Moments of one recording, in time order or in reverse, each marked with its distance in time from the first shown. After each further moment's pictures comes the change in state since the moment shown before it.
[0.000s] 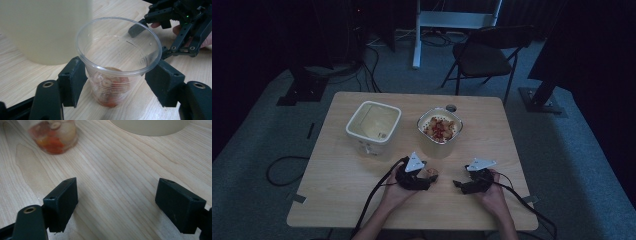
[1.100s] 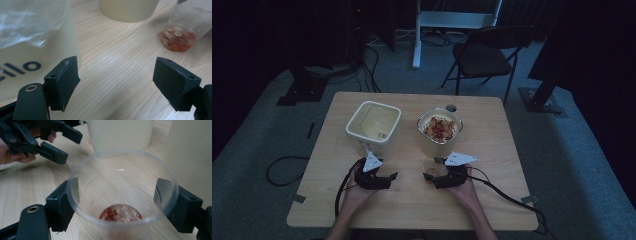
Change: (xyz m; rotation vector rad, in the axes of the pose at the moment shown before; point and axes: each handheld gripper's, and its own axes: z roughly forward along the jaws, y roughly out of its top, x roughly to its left) left arm 0.071 -0.060 -0.080 0.050 0.226 -0.080; right arm 0.052 0.065 0.029 -0.296 0.188 0.014
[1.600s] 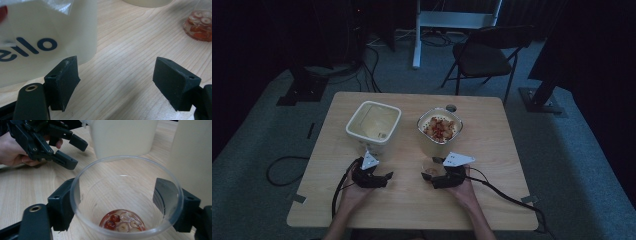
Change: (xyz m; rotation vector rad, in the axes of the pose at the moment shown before) left arm 0.015 -0.012 0.011 0.058 0.033 -0.022; right arm 0.003 0.000 0.003 -0.018 -0.009 -0.022
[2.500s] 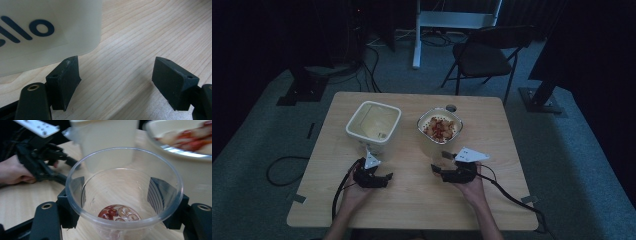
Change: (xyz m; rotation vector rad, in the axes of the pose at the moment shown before) left arm 0.002 -0.005 0.012 0.064 0.016 -0.011; right arm -0.007 0.020 -0.039 -0.043 -0.091 0.037
